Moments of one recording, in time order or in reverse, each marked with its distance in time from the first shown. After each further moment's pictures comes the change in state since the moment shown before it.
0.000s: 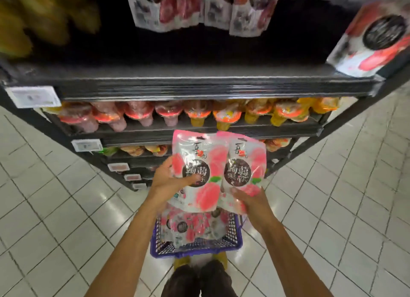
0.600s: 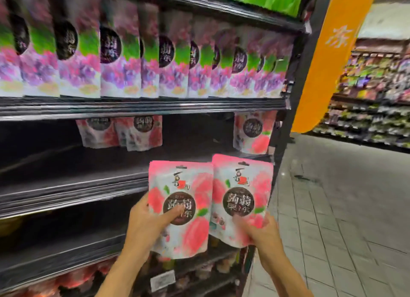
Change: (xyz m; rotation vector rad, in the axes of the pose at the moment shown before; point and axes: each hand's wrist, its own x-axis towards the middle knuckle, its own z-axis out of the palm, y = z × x) left_hand -0.040 0.274 0.086 -0.087 -0.080 0.607; right_hand -0.086 -0.265 -0.046 -0.063 0.362 -0.646
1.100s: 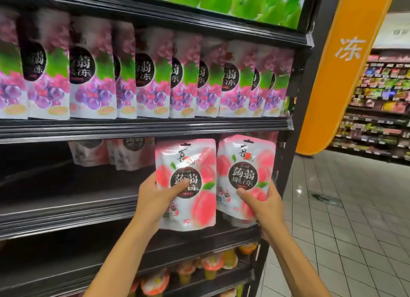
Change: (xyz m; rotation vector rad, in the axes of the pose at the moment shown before) left_hand 0.078 0.061 0.080 -0.089 0.026 0.060; right_hand 0.132 -0.055 -0.022 0.038 -0.051 -0.260
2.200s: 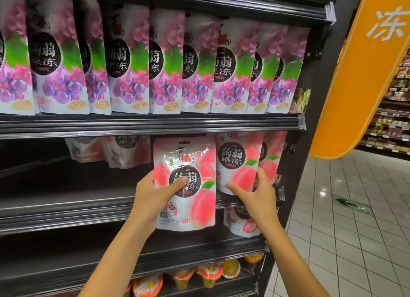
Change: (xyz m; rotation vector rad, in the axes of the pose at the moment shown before) left_hand 0.025 -0.018 0.036 0.076 0.106 -0.031; right_hand 0.074 0.030 -0.002 -0.388 -0.054 -0.163
